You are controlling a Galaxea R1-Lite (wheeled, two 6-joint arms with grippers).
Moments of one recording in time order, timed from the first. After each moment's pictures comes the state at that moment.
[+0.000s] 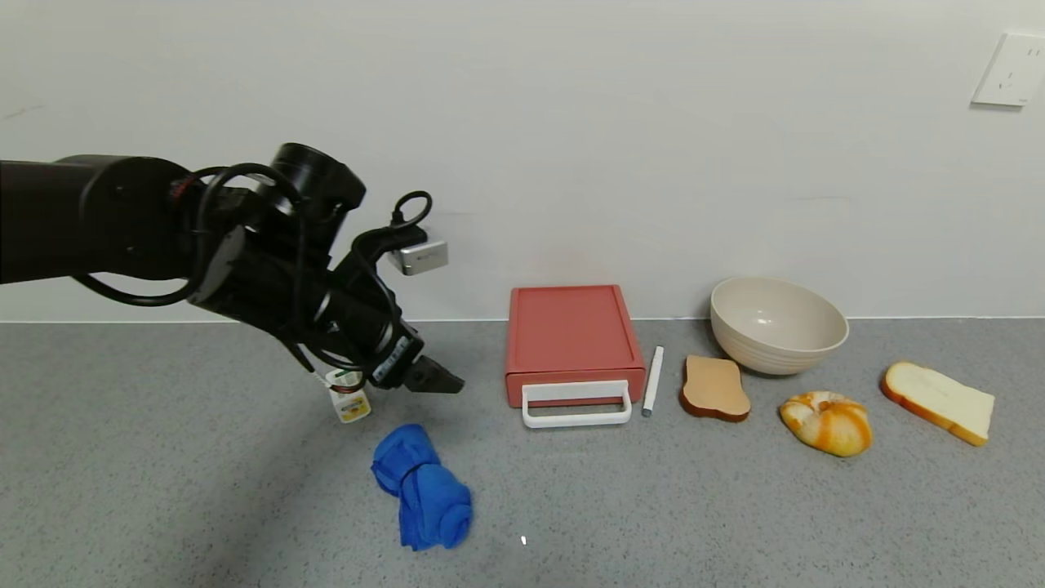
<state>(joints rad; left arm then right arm) -0.33 1.86 -1.57 0.59 -0.22 0.45 0.00 0.00 0.00 0.00 0.01 -0.01</state>
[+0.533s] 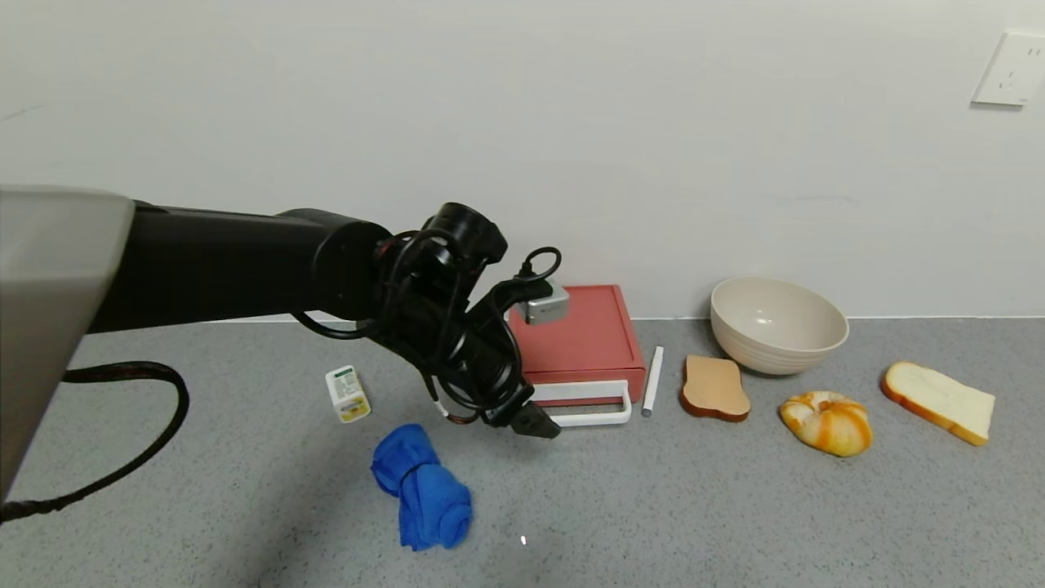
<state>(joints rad) -0.53 2.07 -1.70 0.58 -0.26 0.47 0.00 0.00 0.00 0.00 0.01 -0.01</state>
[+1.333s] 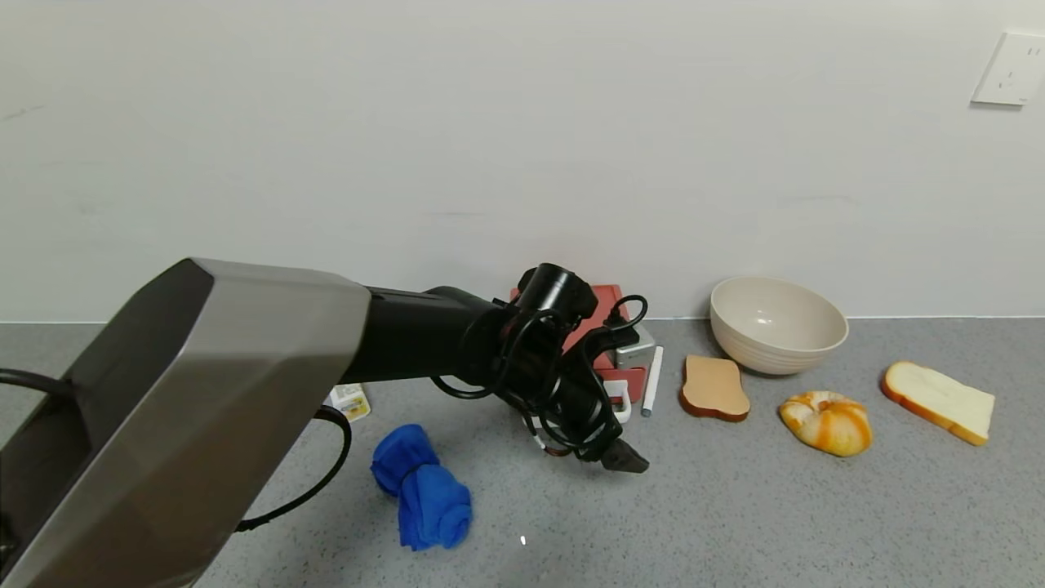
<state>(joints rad) -0.65 2.29 -1.77 0.36 -0.39 0.47 0.00 0.00 0.00 0.00 0.01 -0.01</state>
